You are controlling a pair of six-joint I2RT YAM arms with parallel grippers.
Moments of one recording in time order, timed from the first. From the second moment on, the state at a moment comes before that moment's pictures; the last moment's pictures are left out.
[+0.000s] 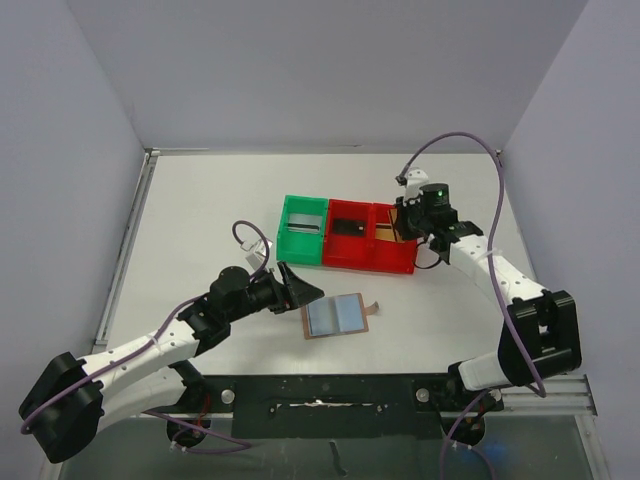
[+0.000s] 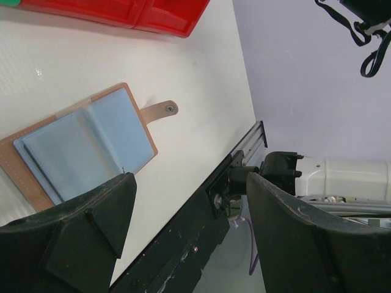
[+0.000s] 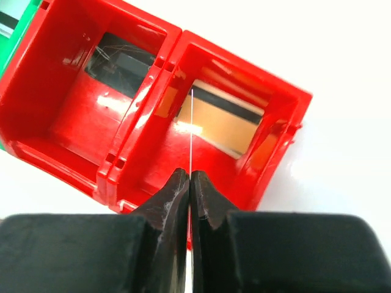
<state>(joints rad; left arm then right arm) -0.77 0.98 0.38 0.31 0.22 -1.05 0.27 1.45 1.01 -0.27 -0.09 0.04</state>
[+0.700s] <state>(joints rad) -0.75 0.95 0.38 0.25 0.23 -1.03 0.27 1.49 0.96 -0.25 -0.19 -0.79</state>
